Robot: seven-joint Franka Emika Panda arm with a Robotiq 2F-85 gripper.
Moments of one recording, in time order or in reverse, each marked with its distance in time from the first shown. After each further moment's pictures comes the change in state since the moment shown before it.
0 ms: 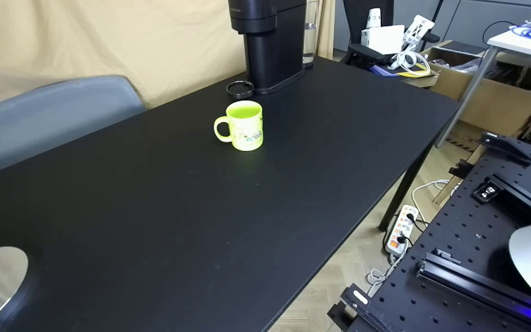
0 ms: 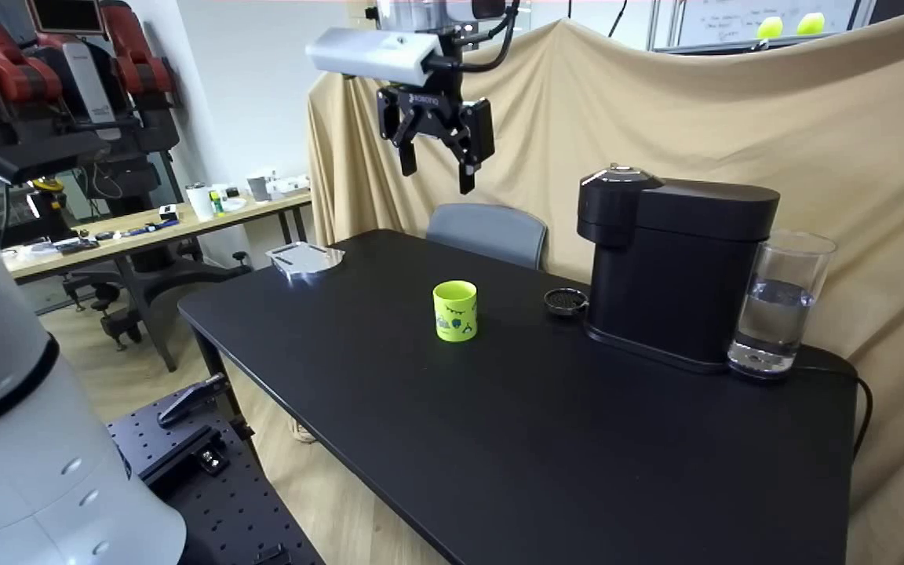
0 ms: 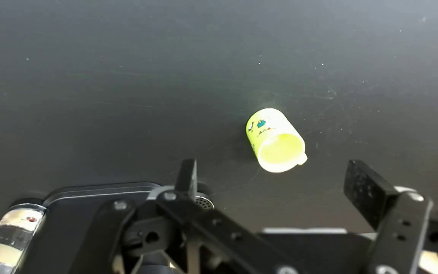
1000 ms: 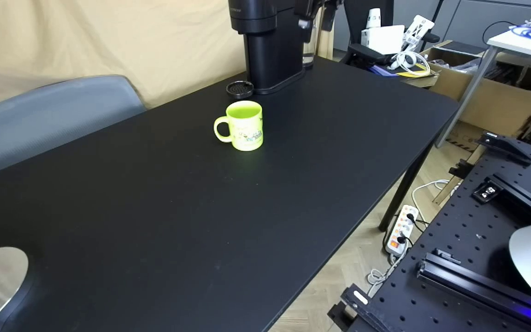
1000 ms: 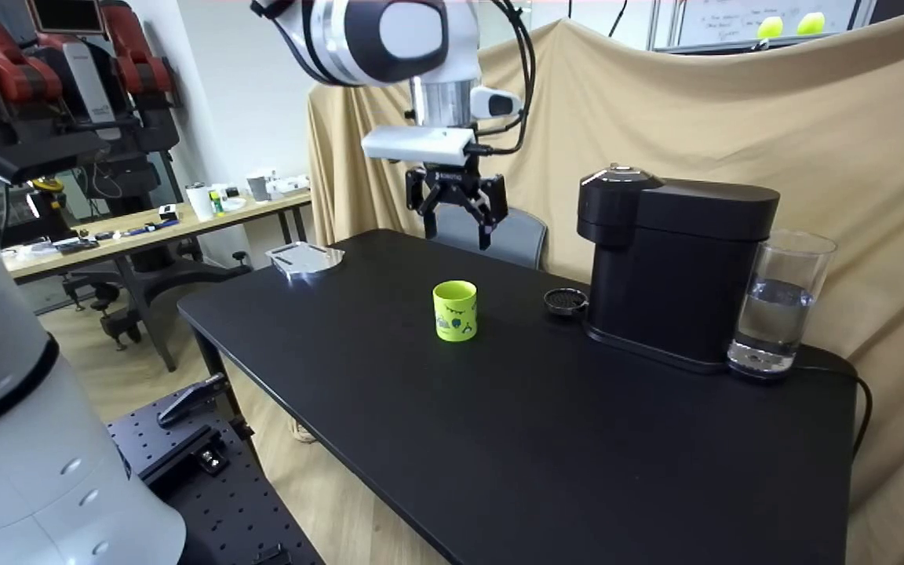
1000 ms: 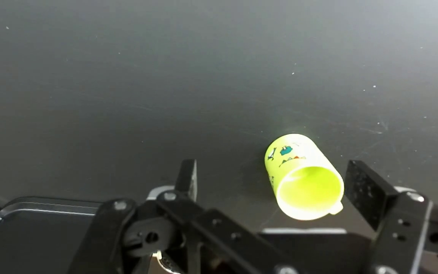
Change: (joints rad) arm -0.004 0.370 0.129 0.097 -0.071 0.184 0.025
